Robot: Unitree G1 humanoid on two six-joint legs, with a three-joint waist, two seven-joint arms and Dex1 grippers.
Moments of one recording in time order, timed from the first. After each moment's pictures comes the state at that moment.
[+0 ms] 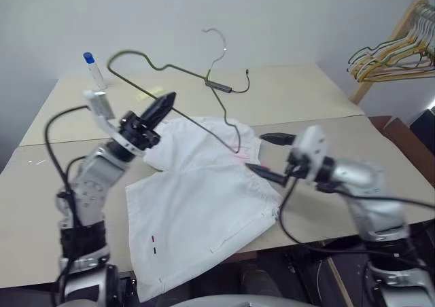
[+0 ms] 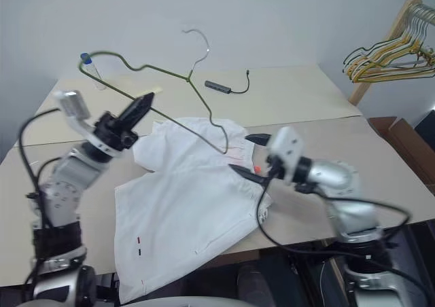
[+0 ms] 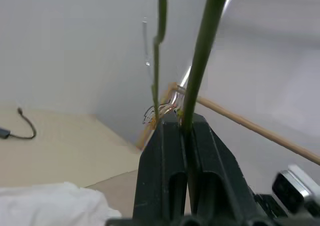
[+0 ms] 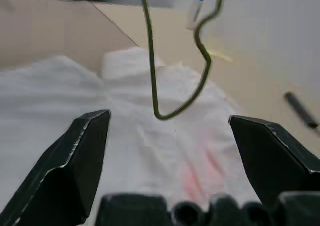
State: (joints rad) left arm -0.39 0.47 0.36 -0.17 -1.17 0.69 -0.66; right arm -0.30 -0.70 -0.07 -0.28 0.61 0.51 1.00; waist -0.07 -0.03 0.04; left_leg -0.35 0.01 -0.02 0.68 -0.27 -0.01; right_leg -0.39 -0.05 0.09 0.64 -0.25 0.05
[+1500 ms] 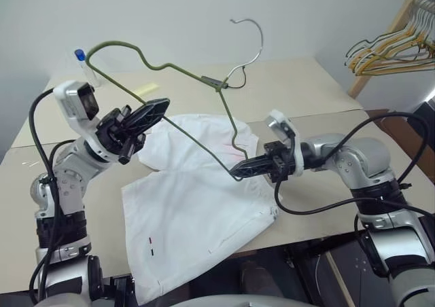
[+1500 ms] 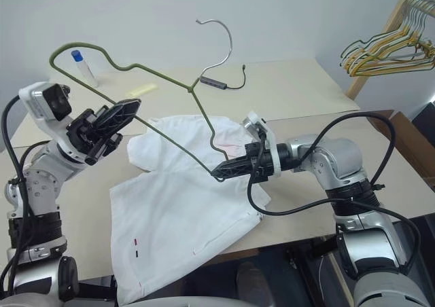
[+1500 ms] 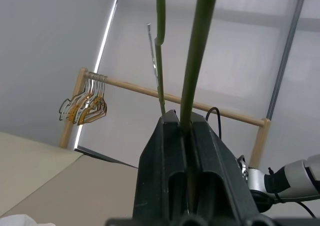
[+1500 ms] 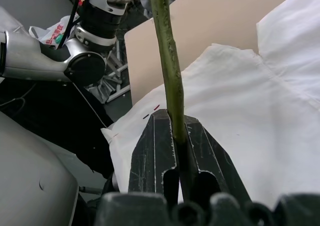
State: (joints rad) left arm -0.42 0.51 0.33 -0.09 -1.11 0.69 -1.07; right arm -0.70 -0.61 0.22 -0.01 0.75 1.01 1.22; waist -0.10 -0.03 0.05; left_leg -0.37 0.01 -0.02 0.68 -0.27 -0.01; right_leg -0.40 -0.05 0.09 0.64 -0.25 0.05
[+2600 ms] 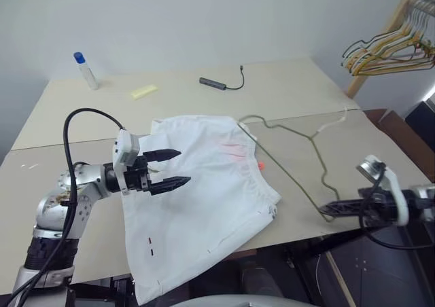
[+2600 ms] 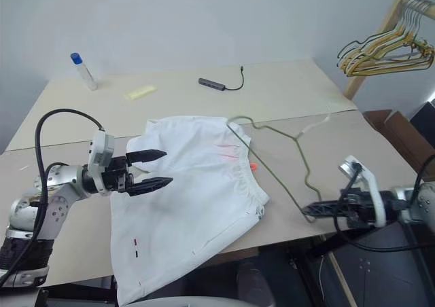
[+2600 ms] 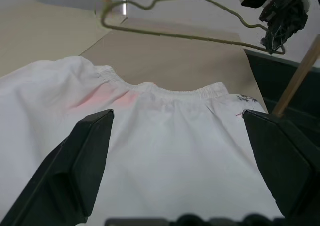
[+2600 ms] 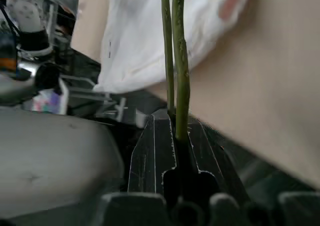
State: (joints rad) left arm -0.22 0.68 0.07 -0.15 -0.61 0.46 -1.14; right arm -0.22 -1.22 0.08 0.15 0.84 1.32 1.47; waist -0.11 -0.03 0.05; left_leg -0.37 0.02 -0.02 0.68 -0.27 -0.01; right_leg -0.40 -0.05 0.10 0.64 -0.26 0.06
